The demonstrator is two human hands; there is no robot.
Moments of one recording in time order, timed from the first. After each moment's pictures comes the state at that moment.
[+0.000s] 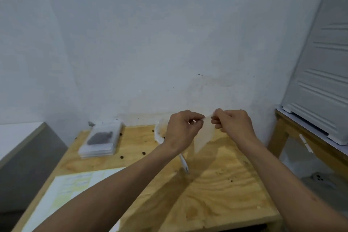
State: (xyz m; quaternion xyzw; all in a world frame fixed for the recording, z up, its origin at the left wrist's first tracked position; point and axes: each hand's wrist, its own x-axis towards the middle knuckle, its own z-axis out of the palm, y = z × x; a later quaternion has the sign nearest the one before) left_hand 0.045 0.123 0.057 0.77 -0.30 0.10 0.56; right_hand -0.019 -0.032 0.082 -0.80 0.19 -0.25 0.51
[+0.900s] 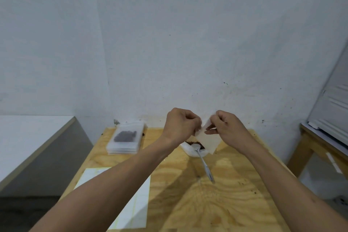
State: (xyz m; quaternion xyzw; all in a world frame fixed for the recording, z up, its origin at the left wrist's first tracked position) left_hand 0.058 0.200 0.093 0.77 -0.19 0.00 0.61; right_hand 0.014 0.034 0.095 -0.84 0.03 -0.13 0.52
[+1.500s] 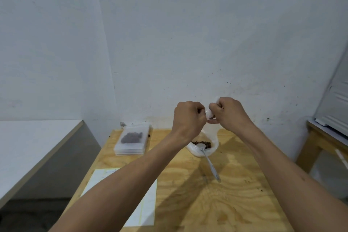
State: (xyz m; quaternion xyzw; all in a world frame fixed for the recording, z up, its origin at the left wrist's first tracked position) left_hand 0.055 0.185 0.108 0.83 -0.24 0.22 0.45; right_hand 0.029 0.046 0.128 -0.89 0.06 -0.18 0.43
